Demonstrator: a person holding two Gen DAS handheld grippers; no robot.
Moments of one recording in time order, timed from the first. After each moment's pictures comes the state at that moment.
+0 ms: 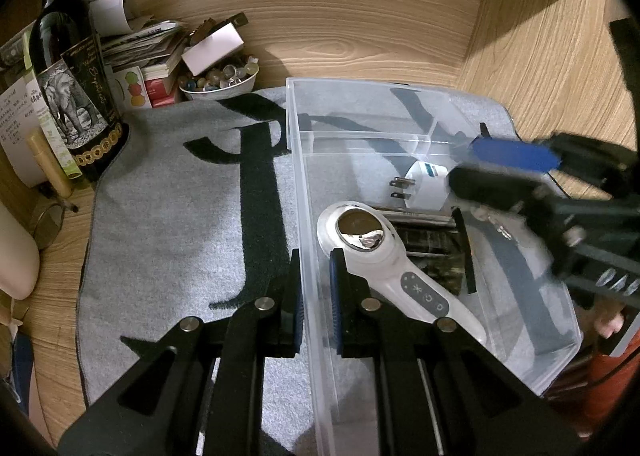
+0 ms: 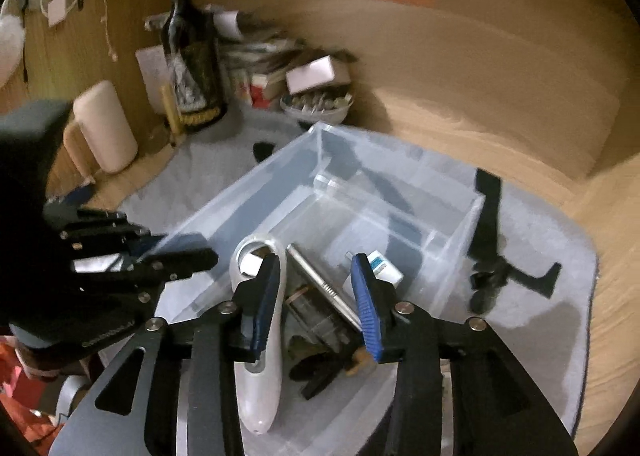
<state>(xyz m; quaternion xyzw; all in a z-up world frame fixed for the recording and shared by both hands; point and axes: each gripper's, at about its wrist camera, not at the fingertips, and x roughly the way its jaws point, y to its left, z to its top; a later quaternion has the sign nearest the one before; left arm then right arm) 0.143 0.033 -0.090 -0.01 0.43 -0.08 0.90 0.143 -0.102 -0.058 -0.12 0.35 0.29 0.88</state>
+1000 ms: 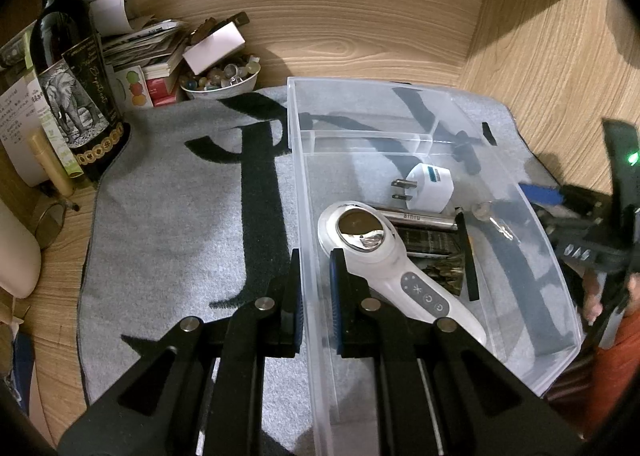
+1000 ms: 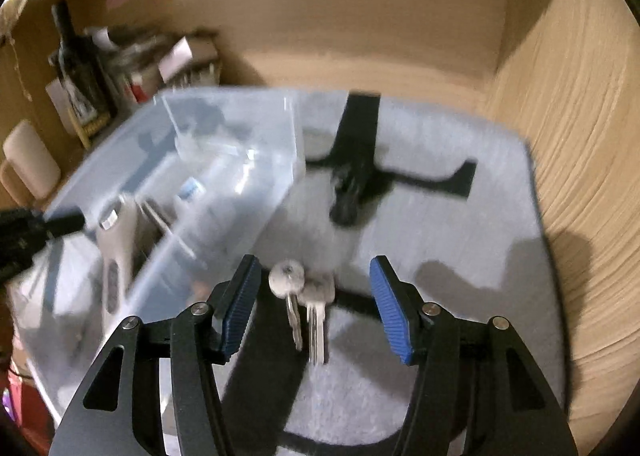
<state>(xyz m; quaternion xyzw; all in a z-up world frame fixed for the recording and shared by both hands) 0.143 0.035 -0.090 -0.01 0.43 -0.08 0.90 0.166 -0.200 -0.104 -0.05 0.41 0.17 0.89</state>
